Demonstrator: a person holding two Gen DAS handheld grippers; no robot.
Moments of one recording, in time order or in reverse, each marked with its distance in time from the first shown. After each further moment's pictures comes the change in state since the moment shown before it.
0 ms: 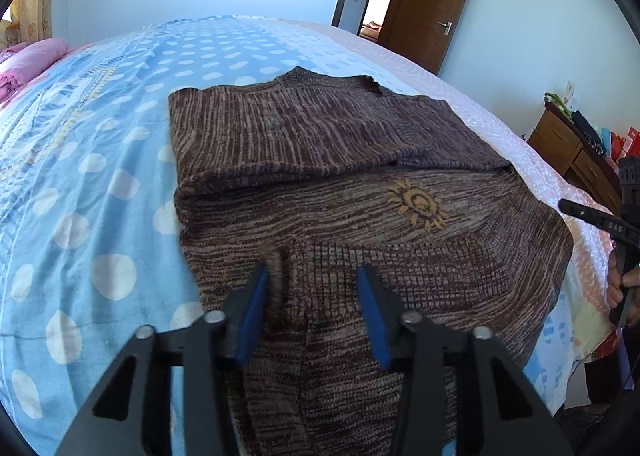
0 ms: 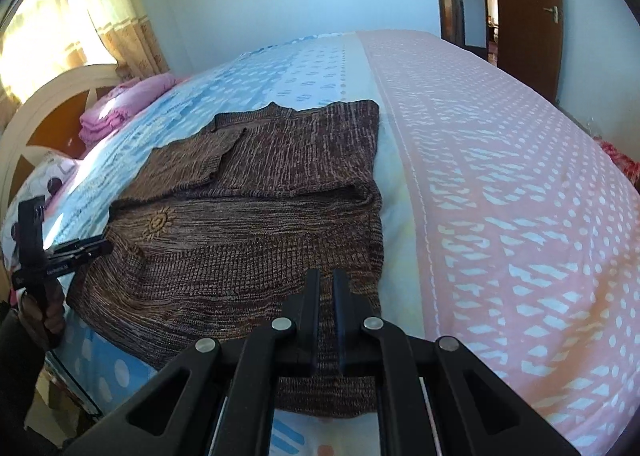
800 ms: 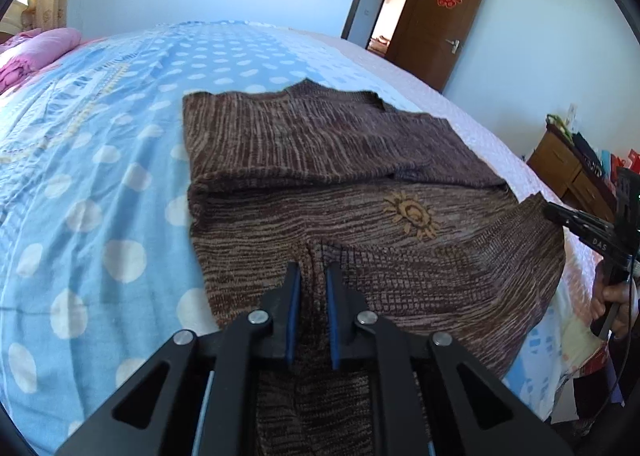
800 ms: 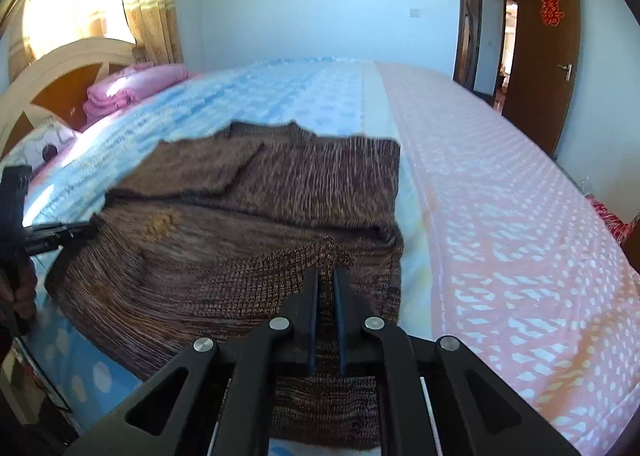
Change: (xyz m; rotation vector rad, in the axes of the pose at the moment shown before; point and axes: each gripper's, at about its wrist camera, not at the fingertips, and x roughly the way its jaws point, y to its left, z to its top) left arm -0.017 0.003 -0.004 -0.055 -0.057 -0.003; right arm -0.029 0.030 0.005 -0.109 -0.146 -0.064
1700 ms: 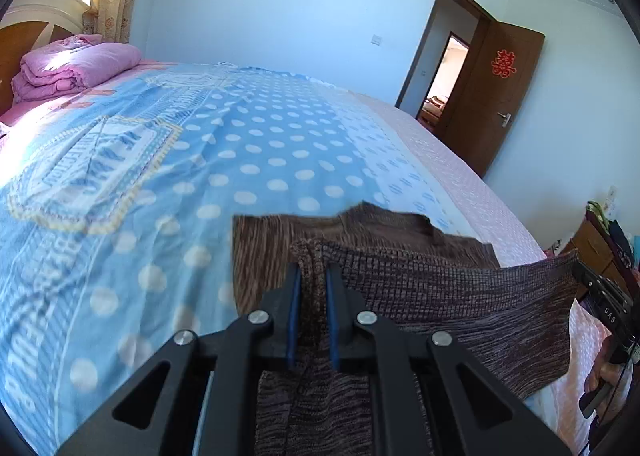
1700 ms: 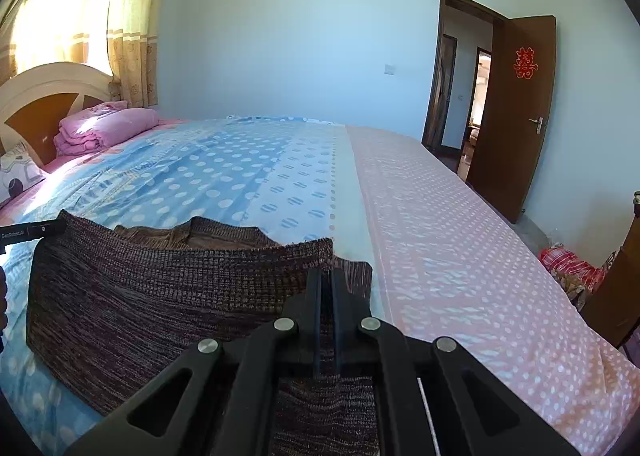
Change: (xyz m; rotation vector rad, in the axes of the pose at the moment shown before) left arm -0.002 0.024 0.110 -0.167 -0.186 0.154; right arm 0.052 0.005 0.113 -0.024 -0.149 -0.152
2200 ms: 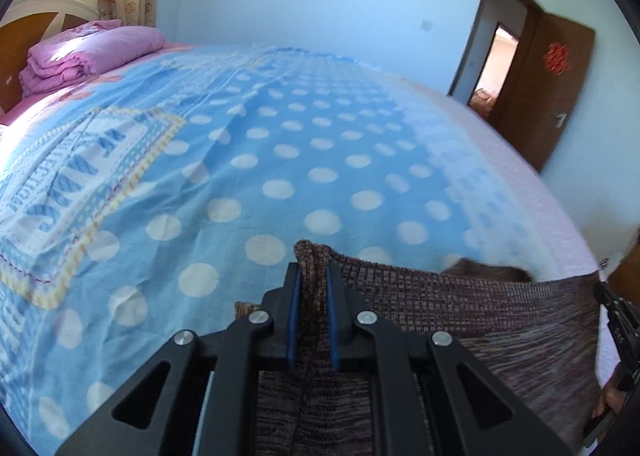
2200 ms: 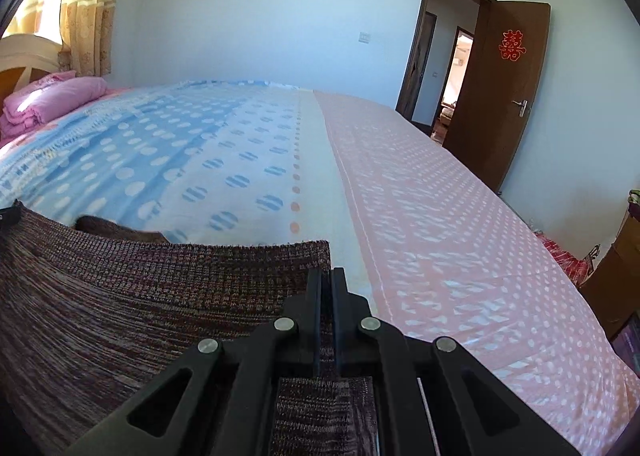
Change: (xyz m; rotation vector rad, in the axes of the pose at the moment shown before) left arm 0.139 0.020 0.039 -0.037 0.060 0.181; right arm 0.173 0.002 -0.004 -0.031 0.152 -0.151
